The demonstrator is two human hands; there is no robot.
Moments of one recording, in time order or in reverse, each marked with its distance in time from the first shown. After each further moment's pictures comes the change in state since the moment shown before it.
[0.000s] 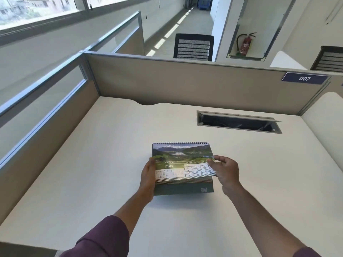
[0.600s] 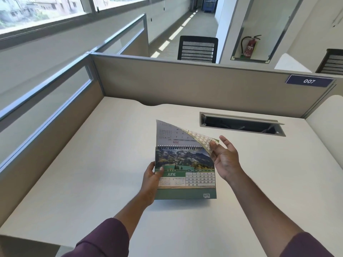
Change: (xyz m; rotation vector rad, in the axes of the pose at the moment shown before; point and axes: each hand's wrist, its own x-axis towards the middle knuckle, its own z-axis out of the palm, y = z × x) left_hand -0.016 0.000 -0.004 -0.045 -0.067 0.038; right_hand 0.004 -0.057 0.011 0.702 -0.228 0.123
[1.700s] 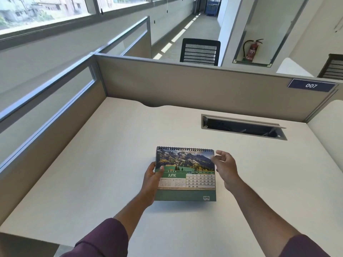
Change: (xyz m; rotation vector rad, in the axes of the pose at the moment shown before) left_hand -0.004 0.002 -0.001 0.036 0.007 0.032; right_hand 0.021 0.034 -0.037 -0.788 0.116 -0.063
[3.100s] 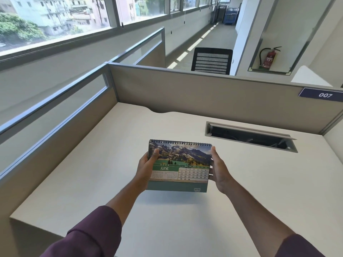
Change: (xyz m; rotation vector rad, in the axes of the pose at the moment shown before) left_hand 0.006 0.058 0.018 0.107 0.104 0.162; right_hand 0.016 -0.016 -0.001 0.138 -0.362 0.047
